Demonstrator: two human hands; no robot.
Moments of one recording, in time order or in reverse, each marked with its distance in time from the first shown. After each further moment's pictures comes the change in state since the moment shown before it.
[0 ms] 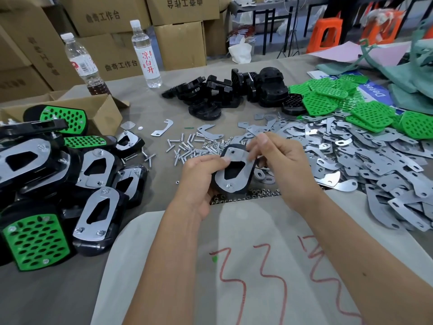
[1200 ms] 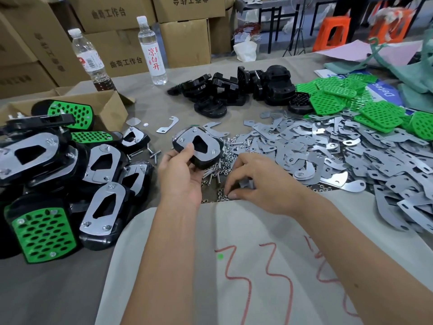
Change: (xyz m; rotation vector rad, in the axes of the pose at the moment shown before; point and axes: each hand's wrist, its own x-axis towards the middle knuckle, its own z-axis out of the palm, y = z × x) left_hand 0.016 0.008 -0.024 -0.492 0.306 0.123; right_hand 0.001 -0.001 0.019 -0.709 -0.556 -0.162
